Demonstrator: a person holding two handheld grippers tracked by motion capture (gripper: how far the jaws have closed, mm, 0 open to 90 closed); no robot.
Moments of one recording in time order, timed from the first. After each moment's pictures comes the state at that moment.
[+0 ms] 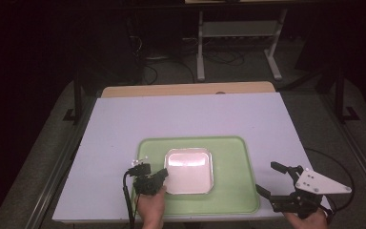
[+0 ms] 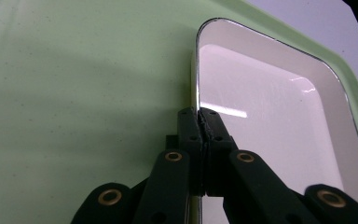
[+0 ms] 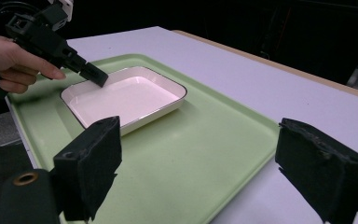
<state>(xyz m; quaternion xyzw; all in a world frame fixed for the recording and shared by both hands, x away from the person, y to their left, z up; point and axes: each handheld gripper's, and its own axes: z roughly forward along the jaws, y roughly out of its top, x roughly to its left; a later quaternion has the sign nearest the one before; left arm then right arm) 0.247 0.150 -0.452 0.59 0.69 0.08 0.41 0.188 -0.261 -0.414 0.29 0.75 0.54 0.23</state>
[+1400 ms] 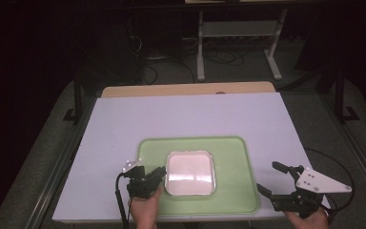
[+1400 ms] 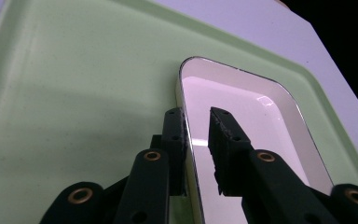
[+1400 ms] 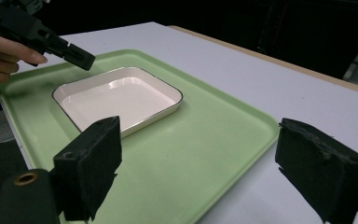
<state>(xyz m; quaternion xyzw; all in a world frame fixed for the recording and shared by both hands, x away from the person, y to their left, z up) 0.233 0.166 -0.441 0.61 0.64 0.10 0.46 0.190 -0.264 -0.416 0.30 0.75 0.54 0.23</state>
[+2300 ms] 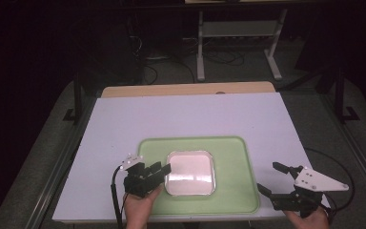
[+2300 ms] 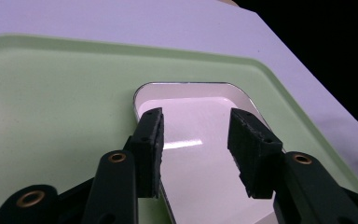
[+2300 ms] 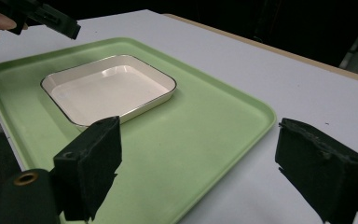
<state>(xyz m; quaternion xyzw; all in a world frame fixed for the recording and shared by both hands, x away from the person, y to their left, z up) 0.232 0.170 -0.418 0.68 0.54 0.10 0.49 0.193 -0.266 -0.420 0.31 0.76 0.52 0.23</state>
